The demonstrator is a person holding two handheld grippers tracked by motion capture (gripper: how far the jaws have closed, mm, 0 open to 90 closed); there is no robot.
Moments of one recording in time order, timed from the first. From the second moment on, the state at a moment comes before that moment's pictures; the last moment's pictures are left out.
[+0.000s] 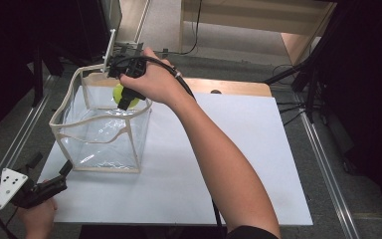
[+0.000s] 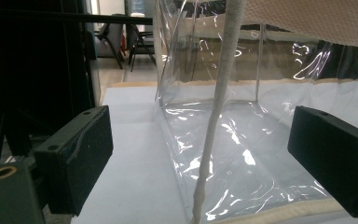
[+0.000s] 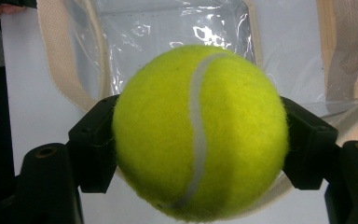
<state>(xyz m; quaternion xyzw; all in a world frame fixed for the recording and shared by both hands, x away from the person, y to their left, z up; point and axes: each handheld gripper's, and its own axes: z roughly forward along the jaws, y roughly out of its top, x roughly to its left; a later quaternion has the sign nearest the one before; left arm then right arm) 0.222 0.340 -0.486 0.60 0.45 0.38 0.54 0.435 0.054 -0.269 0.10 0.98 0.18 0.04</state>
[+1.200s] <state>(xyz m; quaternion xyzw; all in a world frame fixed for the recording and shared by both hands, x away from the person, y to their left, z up) 0.223 0.340 -0.486 0.60 0.45 0.38 0.54 0.449 0.058 -0.307 0.10 0.98 0.16 0.02</state>
